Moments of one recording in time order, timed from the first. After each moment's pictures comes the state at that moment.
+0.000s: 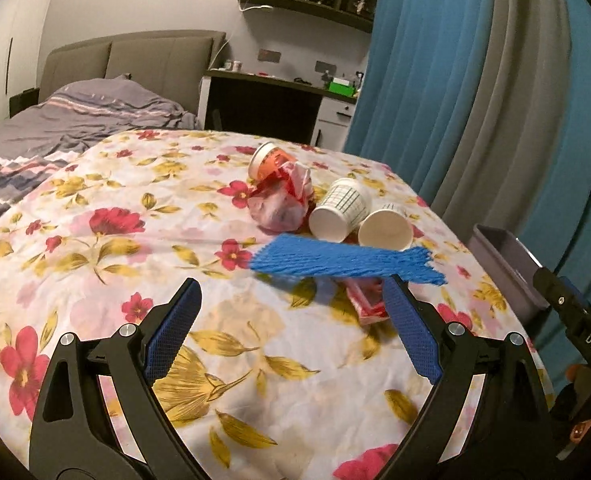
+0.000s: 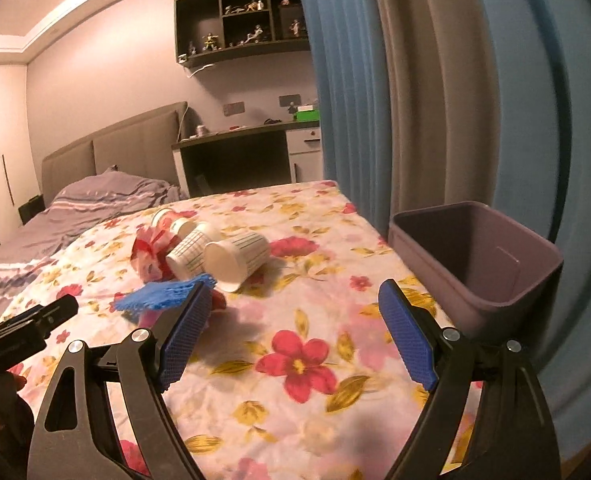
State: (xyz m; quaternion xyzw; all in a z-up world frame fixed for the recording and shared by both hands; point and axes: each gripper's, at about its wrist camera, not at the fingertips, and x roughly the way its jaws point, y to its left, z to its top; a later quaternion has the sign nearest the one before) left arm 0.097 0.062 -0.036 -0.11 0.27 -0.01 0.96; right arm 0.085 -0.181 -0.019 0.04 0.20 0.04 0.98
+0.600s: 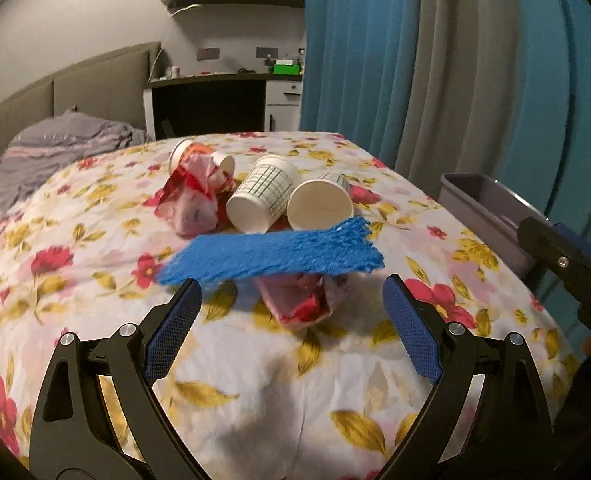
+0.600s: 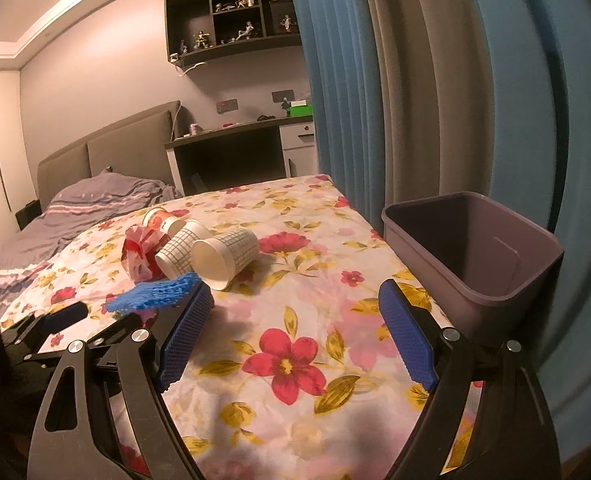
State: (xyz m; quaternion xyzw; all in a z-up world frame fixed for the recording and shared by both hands) left arm 0.131 -0.018 -0.049 0.00 0.28 -0.07 0.96; right arm 0.092 -0.198 -0.024 0.05 0.21 0.03 0.98
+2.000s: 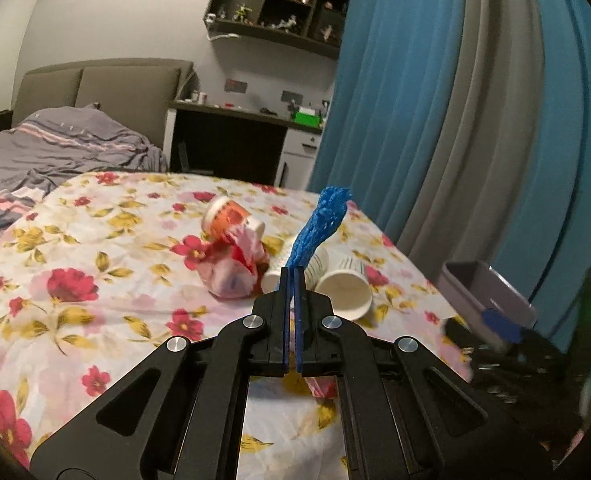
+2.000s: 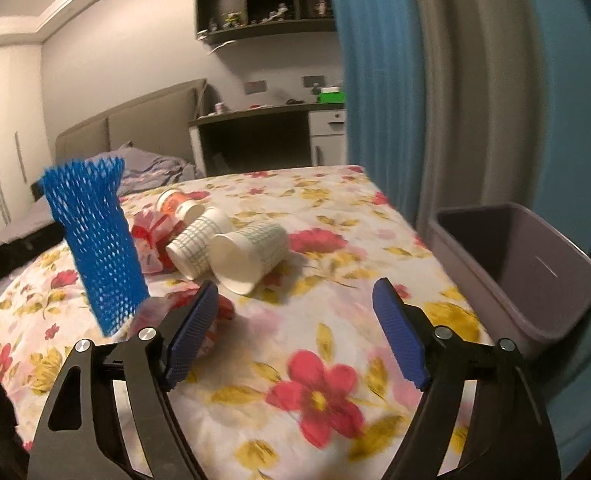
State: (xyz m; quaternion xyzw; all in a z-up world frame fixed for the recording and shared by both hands) left arm 0.127 0.047 0.005 -0.11 0.20 -0.06 0.97; right arm 0.146 -0.161 -0.033 0.01 0.24 0.09 0.97
